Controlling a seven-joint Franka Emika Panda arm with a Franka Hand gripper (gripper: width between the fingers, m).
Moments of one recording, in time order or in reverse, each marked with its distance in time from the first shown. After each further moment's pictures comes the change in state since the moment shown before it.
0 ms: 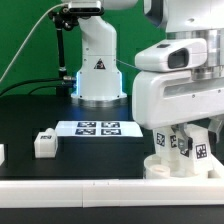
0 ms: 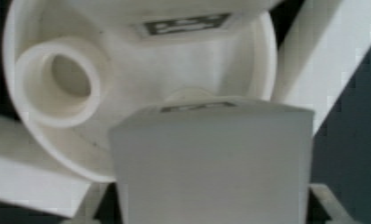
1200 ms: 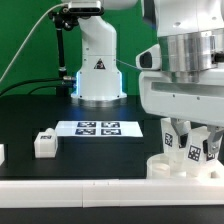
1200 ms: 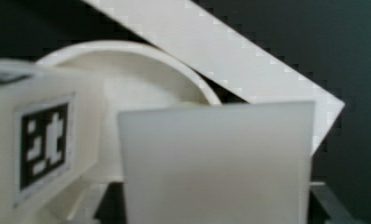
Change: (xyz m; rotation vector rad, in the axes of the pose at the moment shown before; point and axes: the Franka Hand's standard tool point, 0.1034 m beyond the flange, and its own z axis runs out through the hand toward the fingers) arm -0.002 0.005 0.001 0.055 -0.021 1.362
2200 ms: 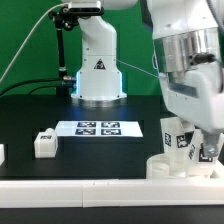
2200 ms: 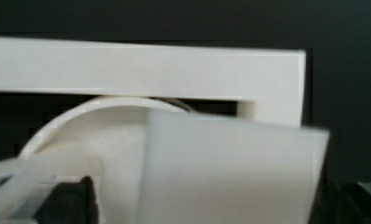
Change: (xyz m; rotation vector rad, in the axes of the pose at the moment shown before) arm -0.008 -0.006 -0.009 0.067 -0.027 0.144
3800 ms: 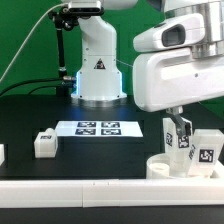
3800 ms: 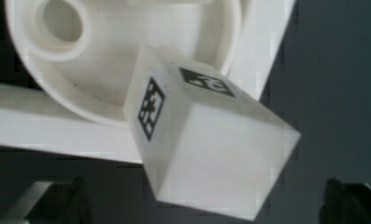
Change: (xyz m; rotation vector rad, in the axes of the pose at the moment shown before) arm -0.001 -0.008 -0.021 -0.073 0.001 -1.746
